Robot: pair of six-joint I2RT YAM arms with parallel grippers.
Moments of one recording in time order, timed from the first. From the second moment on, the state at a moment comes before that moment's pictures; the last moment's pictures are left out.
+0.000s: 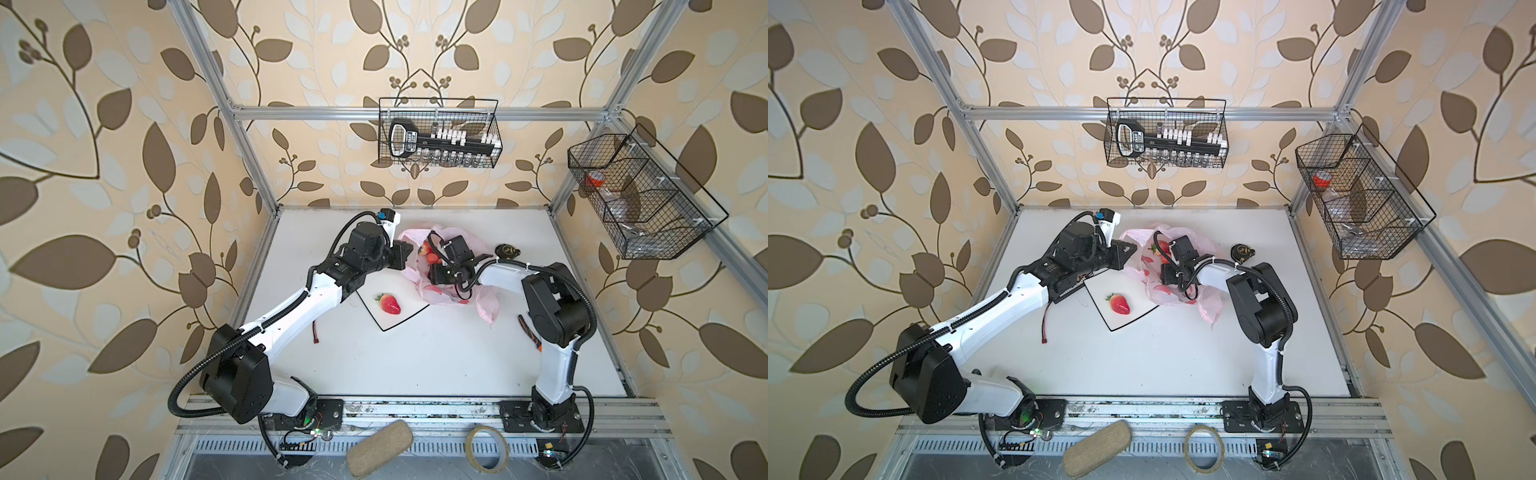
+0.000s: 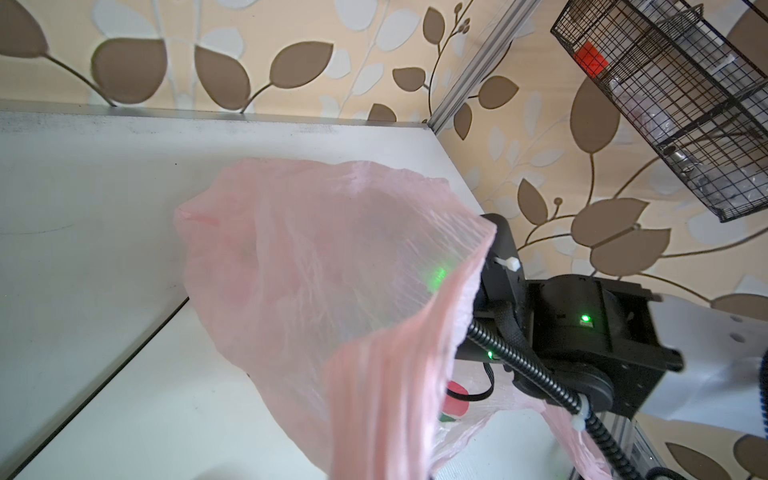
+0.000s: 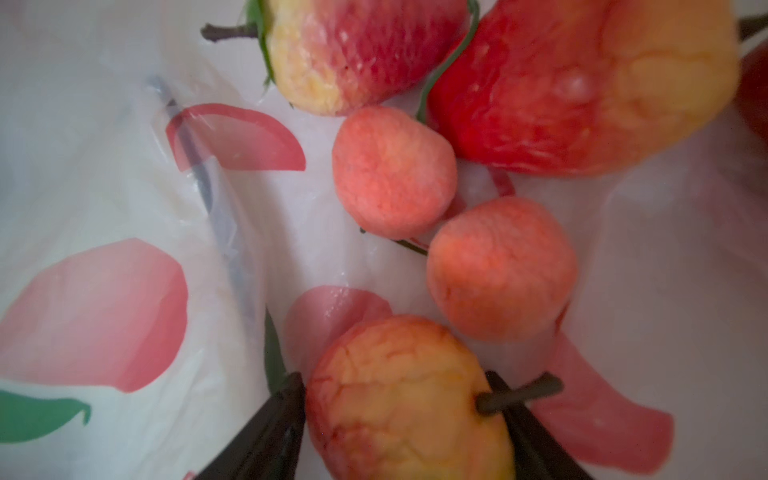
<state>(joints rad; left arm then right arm) -0.54 1.40 1.12 -0.14 0.26 -0.45 0.44 1.98 1.23 -0.25 -0.03 0.35</state>
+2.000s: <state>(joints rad) -0.50 1.52 1.22 -0.17 0.15 -0.47 0.89 1.60 0.93 -0.16 0.11 0.32</state>
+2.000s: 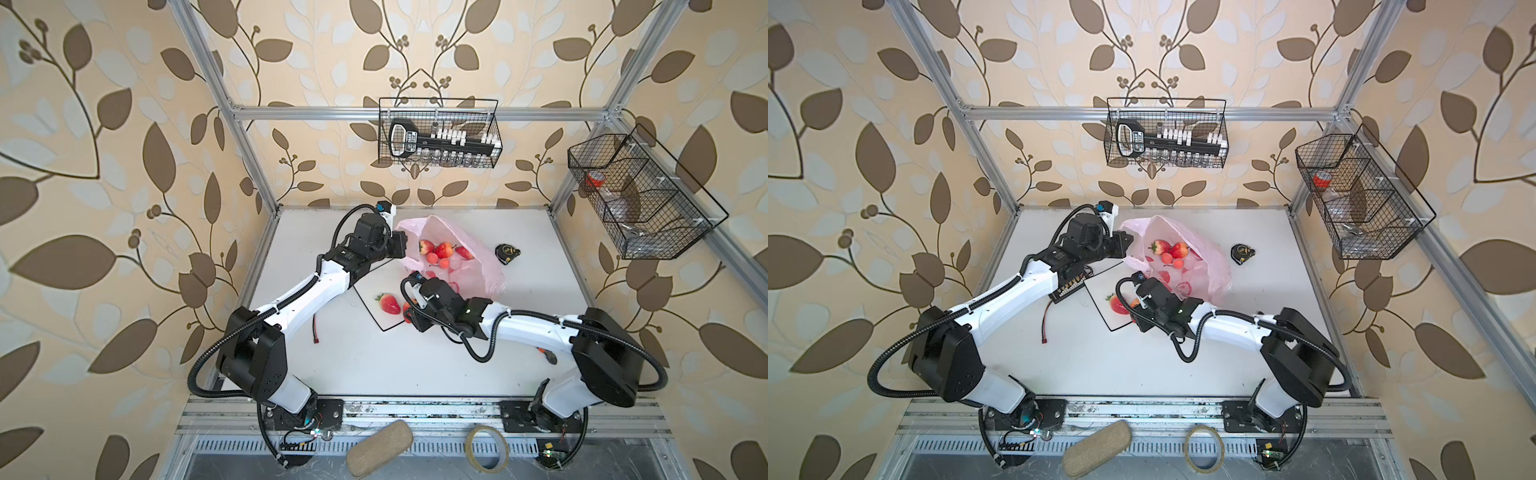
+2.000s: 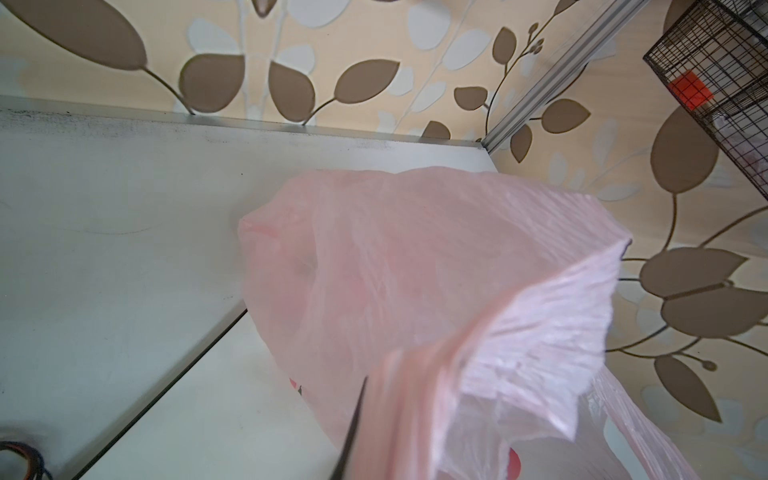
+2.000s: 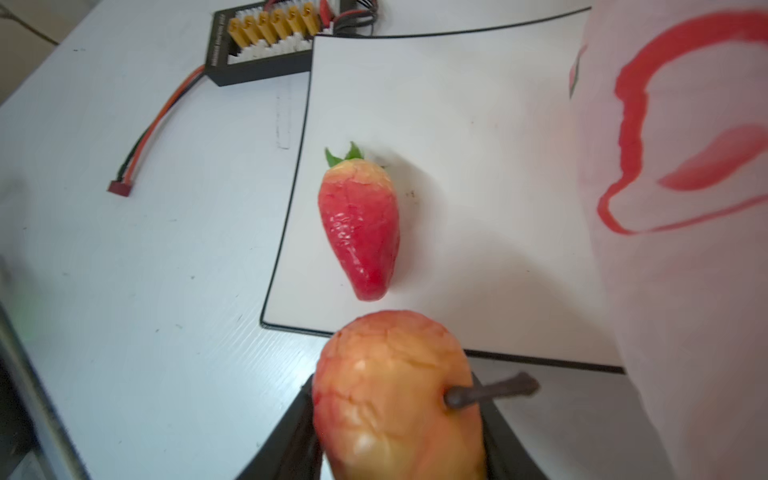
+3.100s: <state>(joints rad) -0.50 1.52 1.22 -0.17 0.18 -0.47 0.84 1.67 1.00 -0.19 0.14 0.44</state>
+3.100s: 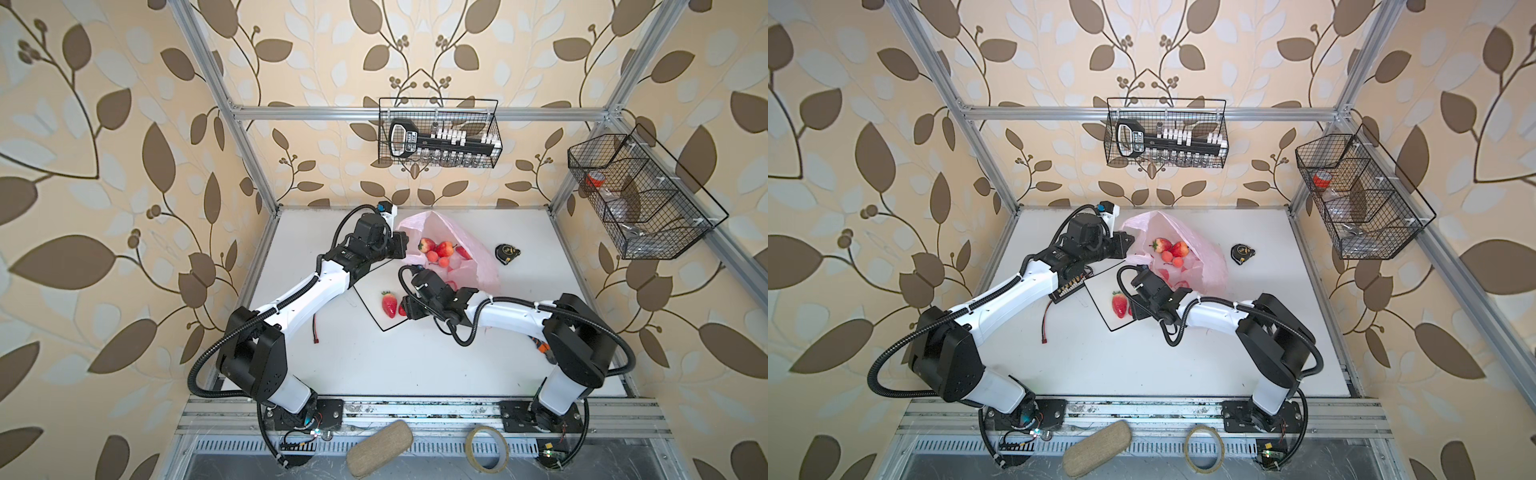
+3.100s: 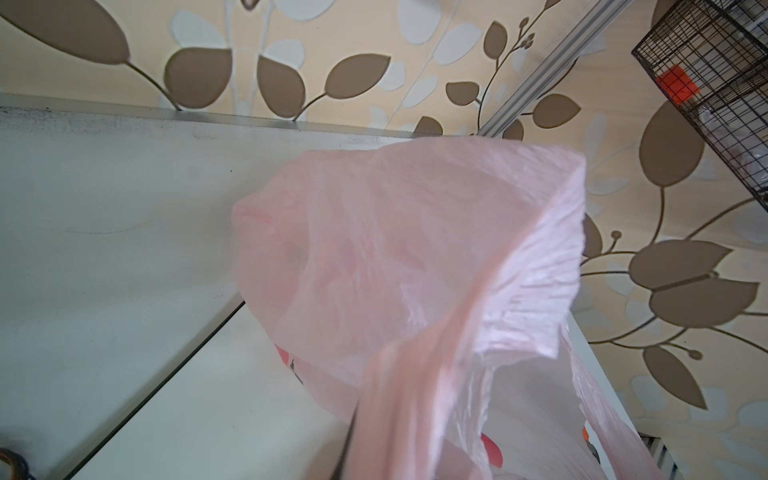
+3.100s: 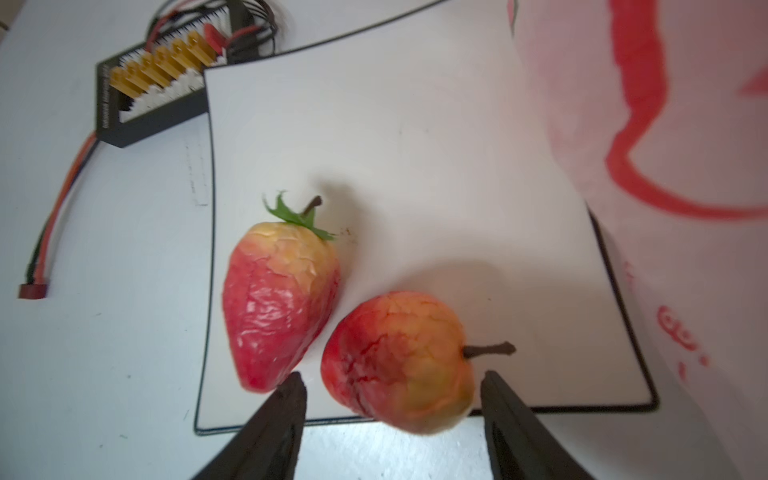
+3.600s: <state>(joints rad) -0.50 1.52 1.22 -0.17 0.18 -0.46 0.89 1.17 0.83 -0.16 0.17 0.30</state>
